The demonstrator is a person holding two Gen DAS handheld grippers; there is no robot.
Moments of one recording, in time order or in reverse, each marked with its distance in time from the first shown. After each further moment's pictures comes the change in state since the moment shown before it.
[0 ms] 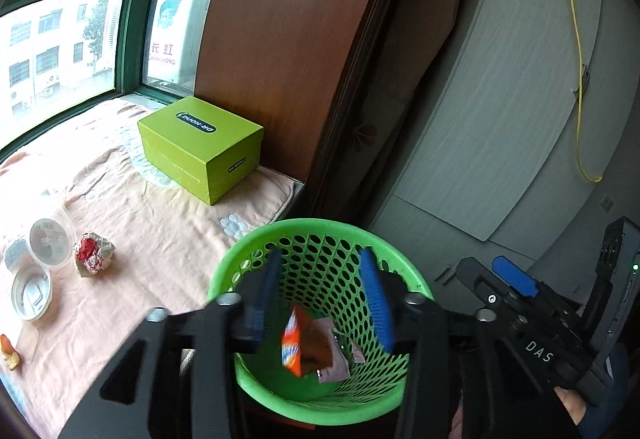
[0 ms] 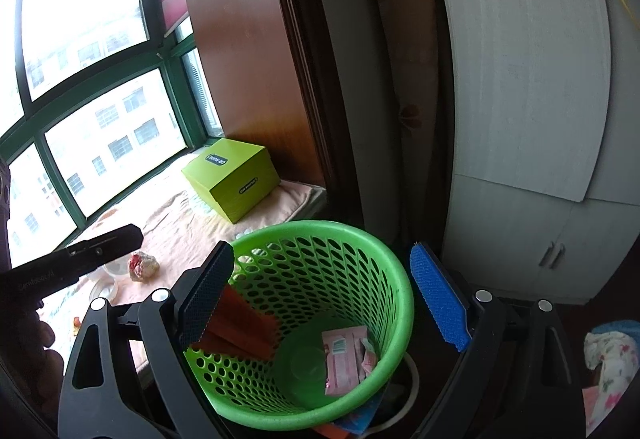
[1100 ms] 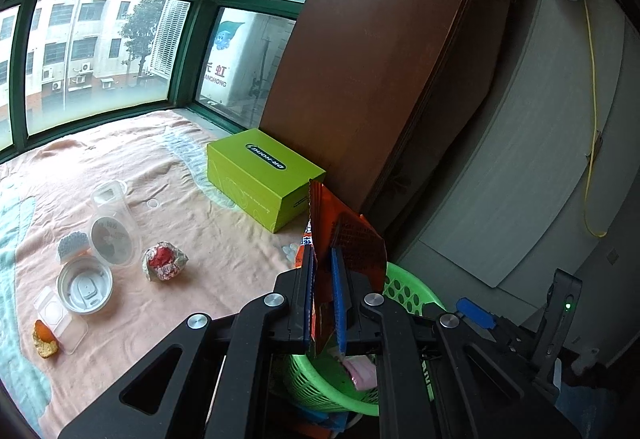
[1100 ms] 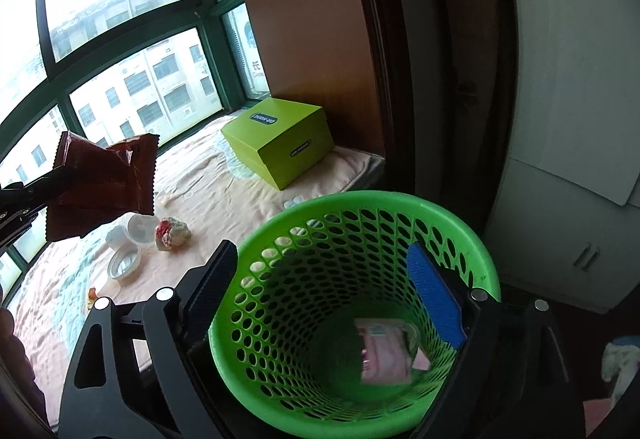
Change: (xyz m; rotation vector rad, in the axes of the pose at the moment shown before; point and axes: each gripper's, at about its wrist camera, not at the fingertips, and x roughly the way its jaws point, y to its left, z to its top) left arm -0.068 0.073 0.008 -0.122 -0.125 0.049; right arm 0.032 0.048 -0.012 -0.070 0.104 0.108
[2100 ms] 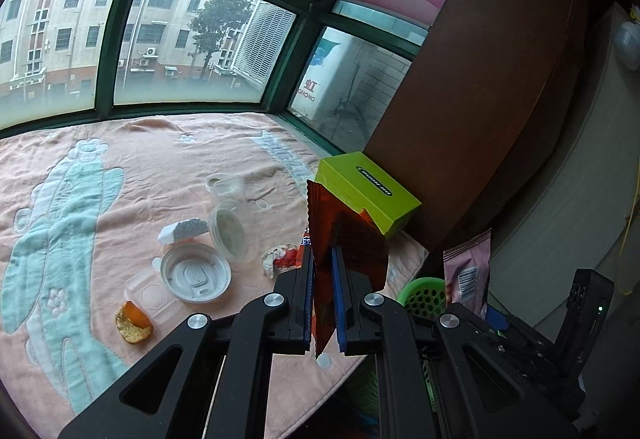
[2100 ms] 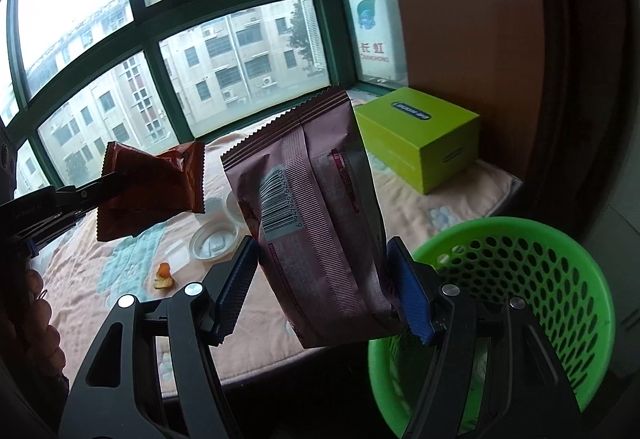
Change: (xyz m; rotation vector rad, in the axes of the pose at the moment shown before) left arm -0.063 0.118 -0.006 -0.170 -0.079 0.178; right arm 0.027 0.122 0.010 -0.181 0.048 0.246
